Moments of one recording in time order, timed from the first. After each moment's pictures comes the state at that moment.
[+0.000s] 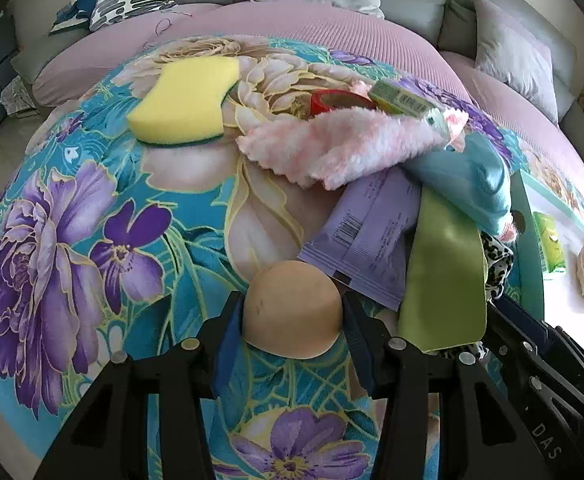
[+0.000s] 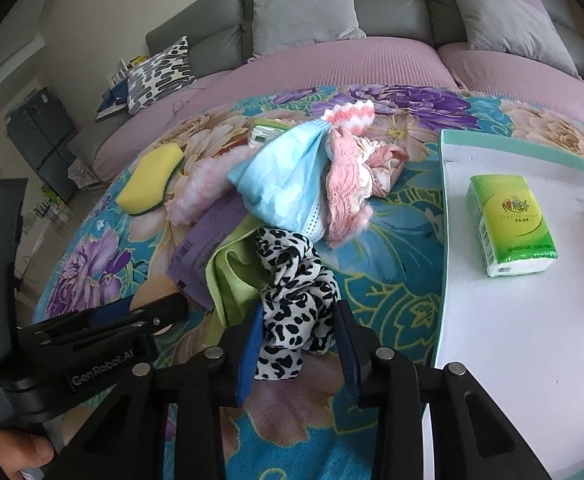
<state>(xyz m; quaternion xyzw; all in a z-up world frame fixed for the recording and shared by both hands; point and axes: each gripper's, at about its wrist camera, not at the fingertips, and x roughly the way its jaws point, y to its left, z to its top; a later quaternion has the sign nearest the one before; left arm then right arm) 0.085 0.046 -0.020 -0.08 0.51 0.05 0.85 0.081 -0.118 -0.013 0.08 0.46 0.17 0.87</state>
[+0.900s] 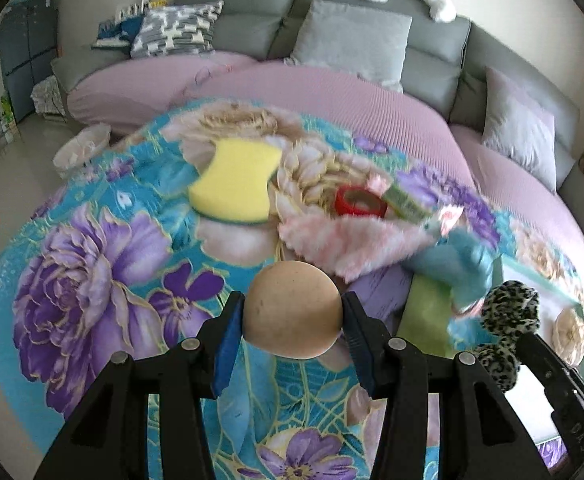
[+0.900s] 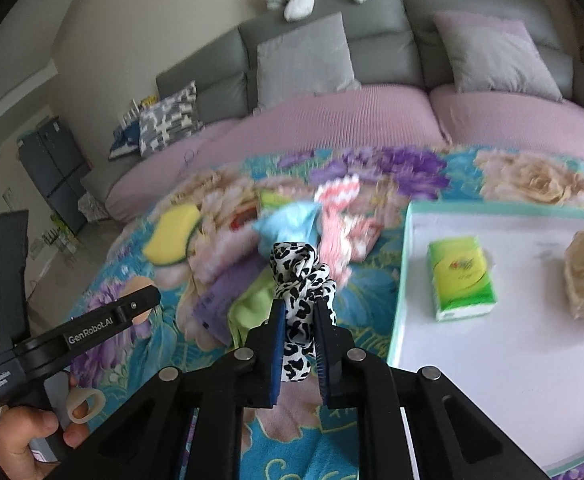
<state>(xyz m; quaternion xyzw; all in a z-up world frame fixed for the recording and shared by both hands) 0.064 0.074 0.036 -0.12 0.41 0.09 0.90 0.058 -0.147 0.045 0.10 0.38 0.16 0.91</state>
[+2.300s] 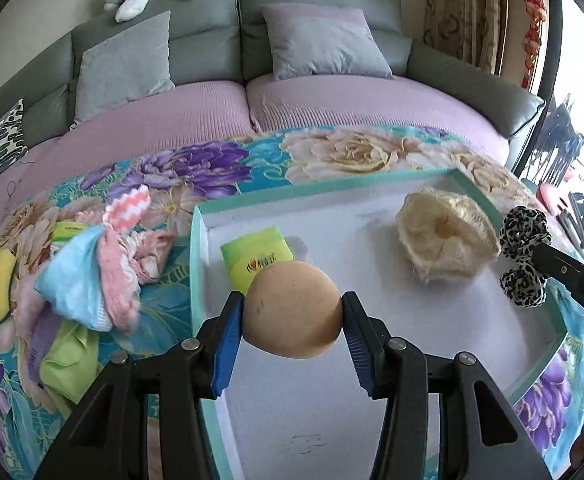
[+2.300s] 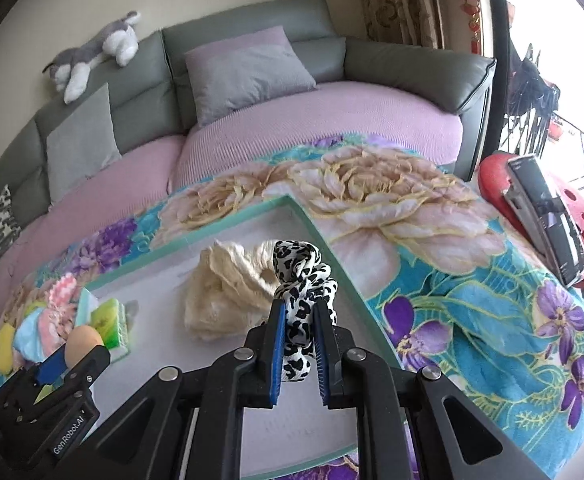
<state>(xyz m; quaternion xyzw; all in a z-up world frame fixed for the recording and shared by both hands) 0.087 -0.186 0.016 0.07 0.40 -0.16 0.90 0.010 -0.379 0.047 0.16 0.37 -0.19 0.90</state>
